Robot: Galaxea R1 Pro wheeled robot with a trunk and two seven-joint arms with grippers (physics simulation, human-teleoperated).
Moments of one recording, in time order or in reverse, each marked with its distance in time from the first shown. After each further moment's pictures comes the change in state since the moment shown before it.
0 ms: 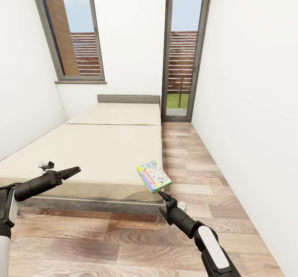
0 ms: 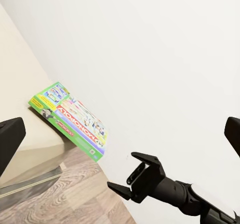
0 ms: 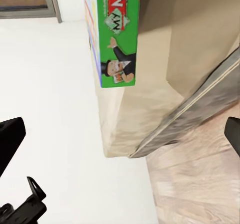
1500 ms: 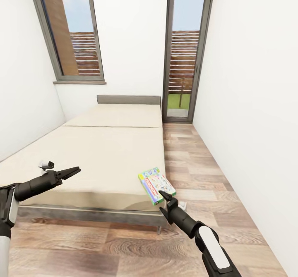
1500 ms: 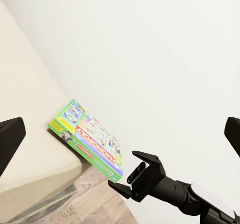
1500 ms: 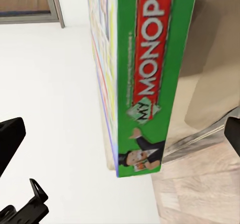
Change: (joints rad) left arm 0.000 0.000 0.000 0.000 0.000 0.000 0.000; right arm 0.000 -0.002 -0.005 0.003 0.002 -0.005 0.015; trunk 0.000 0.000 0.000
